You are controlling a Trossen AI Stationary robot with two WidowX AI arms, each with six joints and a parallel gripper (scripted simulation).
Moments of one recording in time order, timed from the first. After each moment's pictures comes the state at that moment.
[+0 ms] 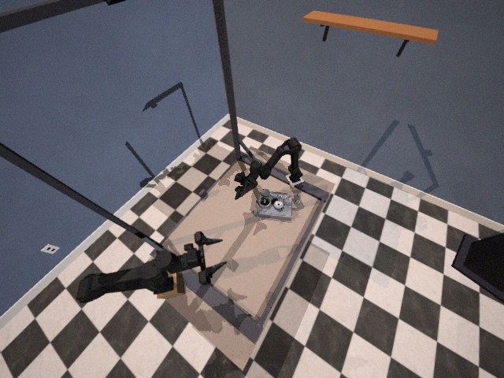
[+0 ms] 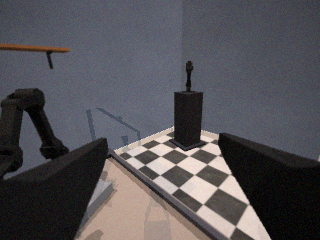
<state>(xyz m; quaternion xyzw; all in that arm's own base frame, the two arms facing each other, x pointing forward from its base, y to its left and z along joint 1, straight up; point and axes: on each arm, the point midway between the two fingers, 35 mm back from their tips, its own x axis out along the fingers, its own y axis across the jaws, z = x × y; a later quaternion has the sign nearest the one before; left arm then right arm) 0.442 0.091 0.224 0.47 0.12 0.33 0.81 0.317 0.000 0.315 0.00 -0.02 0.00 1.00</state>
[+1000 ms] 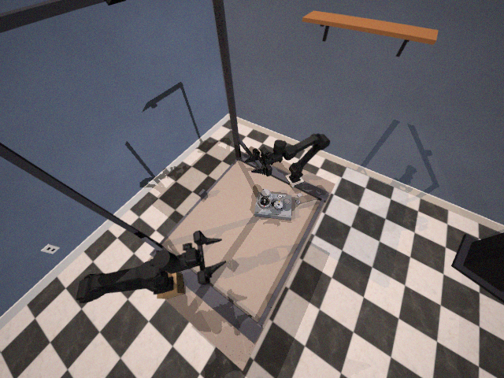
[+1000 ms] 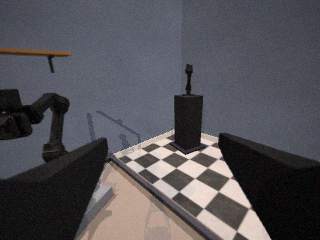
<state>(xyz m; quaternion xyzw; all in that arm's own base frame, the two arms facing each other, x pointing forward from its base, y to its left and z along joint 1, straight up) 0.328 0.007 0.323 0.04 -0.03 0.03 1.00 0.316 0.000 0.323 0.00 -0.02 0.00 1.00</state>
